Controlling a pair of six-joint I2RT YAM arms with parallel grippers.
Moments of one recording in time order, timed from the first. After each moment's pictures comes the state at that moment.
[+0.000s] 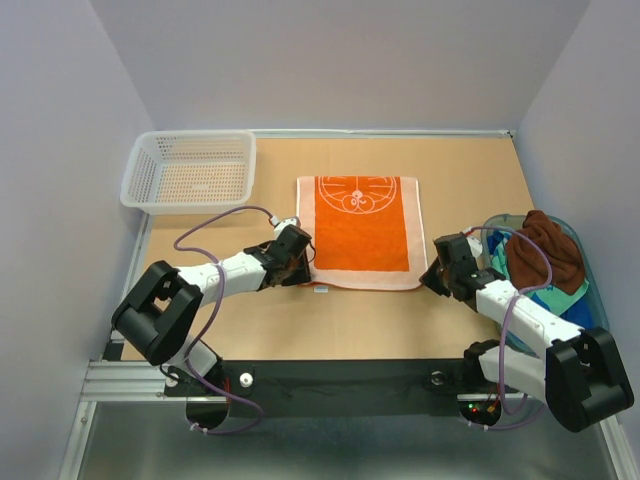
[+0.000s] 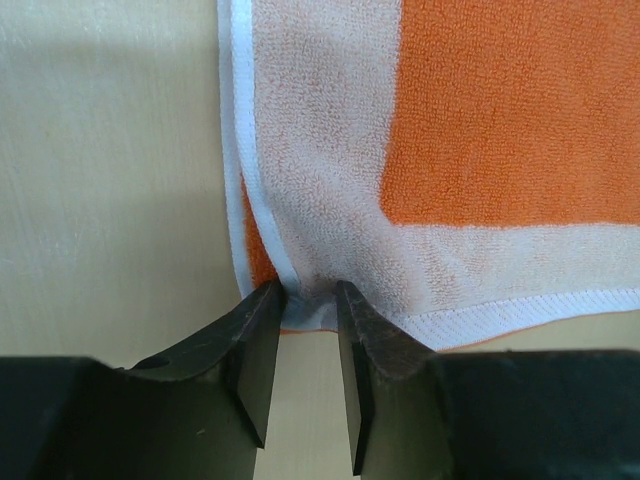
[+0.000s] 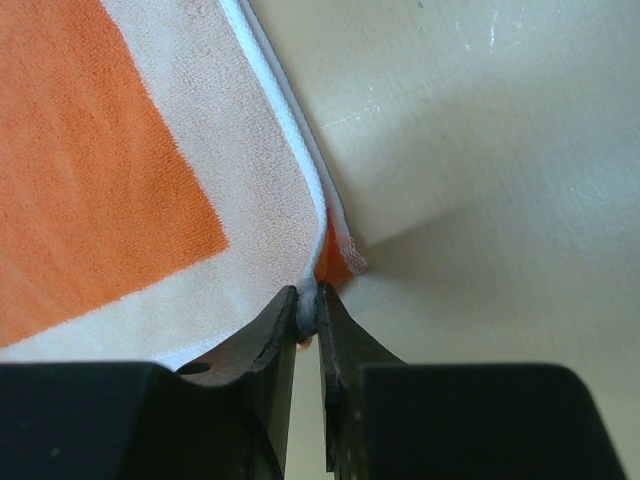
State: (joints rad) left arm -0.71 1.49 0.73 -0.22 -0.15 -0.78; right arm 0.34 1.08 0.47 -0.32 0.20 0.91
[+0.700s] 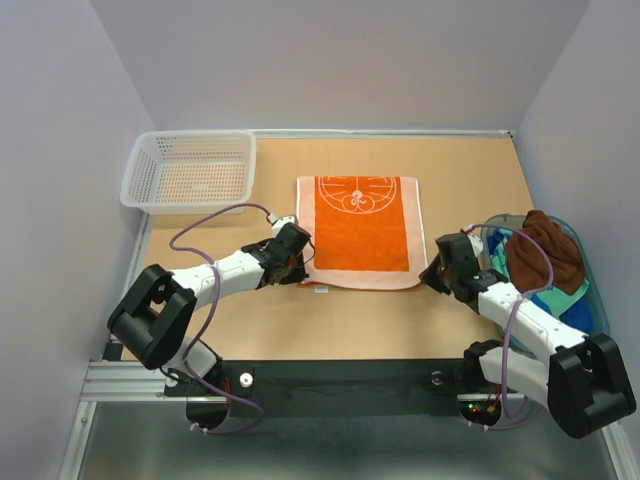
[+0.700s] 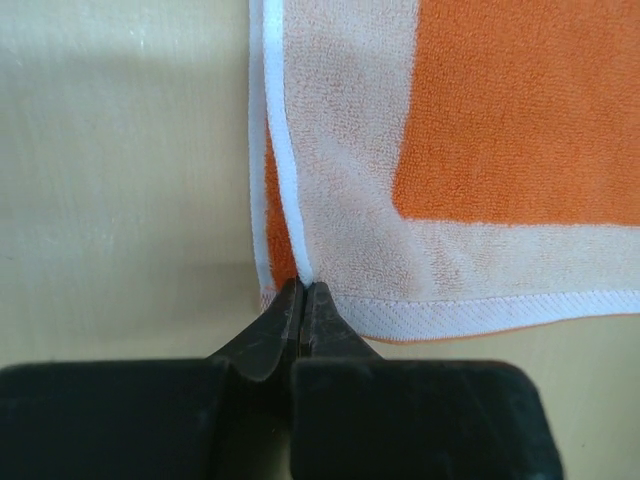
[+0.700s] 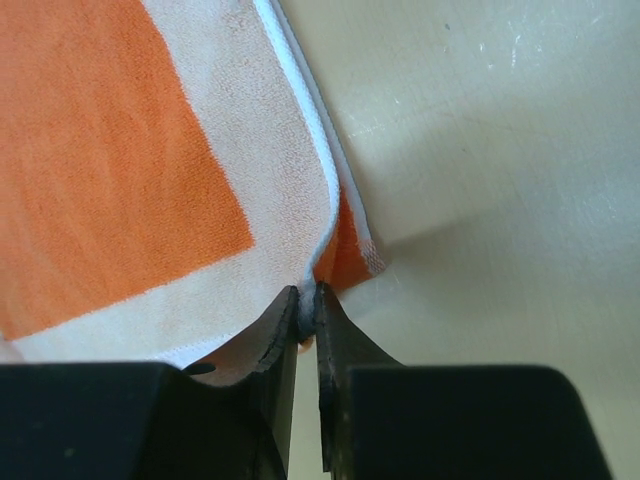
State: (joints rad) left arm -0.71 1.47 0.75 -0.28 -0.18 -0.78; right arm 0.34 1.06 0.47 -0.30 0.19 0.89
